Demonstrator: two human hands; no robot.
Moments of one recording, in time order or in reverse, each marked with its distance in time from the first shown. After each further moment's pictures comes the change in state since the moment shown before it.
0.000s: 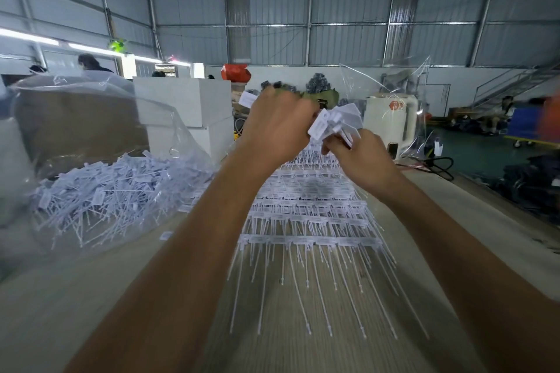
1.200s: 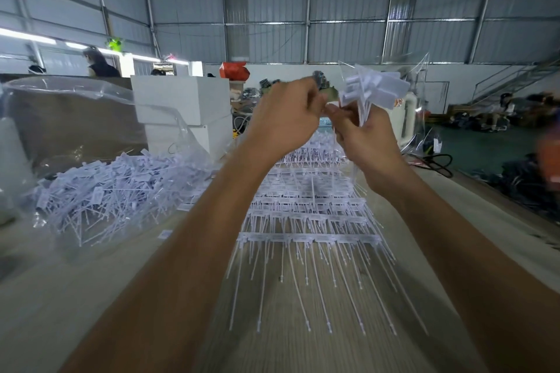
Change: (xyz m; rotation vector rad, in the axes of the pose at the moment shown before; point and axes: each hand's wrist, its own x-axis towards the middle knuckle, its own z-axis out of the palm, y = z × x) left_hand 0.008 0.005 0.004 -0.590 0.008 -0.250; right_hand 0.005 -0.017 -0.004 0.547 0.162 -0.021
